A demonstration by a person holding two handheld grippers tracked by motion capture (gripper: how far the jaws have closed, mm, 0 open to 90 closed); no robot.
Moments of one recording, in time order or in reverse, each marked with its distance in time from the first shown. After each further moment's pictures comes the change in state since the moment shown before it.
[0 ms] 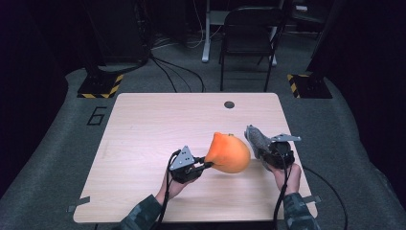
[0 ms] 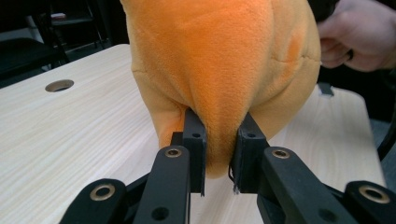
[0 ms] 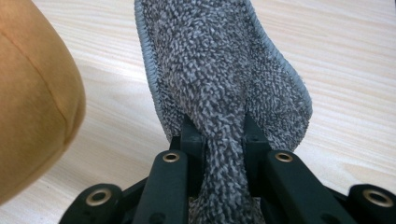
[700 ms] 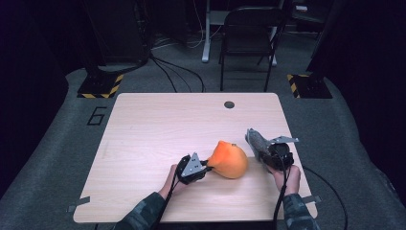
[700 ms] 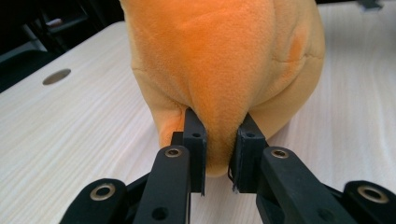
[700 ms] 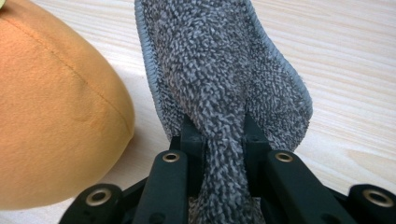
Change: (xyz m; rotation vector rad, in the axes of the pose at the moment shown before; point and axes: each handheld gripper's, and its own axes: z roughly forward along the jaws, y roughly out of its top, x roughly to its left) left arm 0.014 -0.042 0.035 0.090 0.023 0.247; right arm -0.003 -0.009 0.011 0.046 -0.024 0.022
